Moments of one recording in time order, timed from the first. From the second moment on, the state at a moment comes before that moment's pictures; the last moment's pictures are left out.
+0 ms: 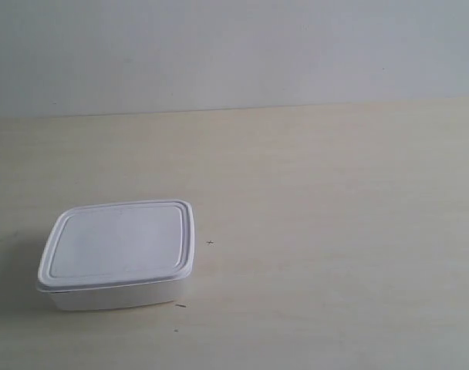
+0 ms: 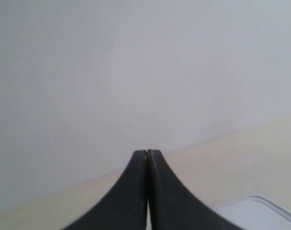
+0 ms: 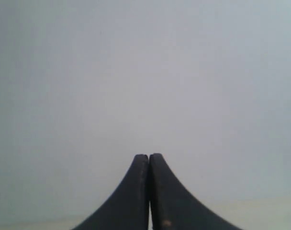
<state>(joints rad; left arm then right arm) -0.16 0.15 0.00 -0.06 -0.19 0.23 0.18 0.05 0.00 0.23 -0.25 -0.13</state>
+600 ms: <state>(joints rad) -0.16 0.15 0.00 -0.20 -0.31 -0.43 0.18 0.05 0.00 0.24 -0.21 0.16</state>
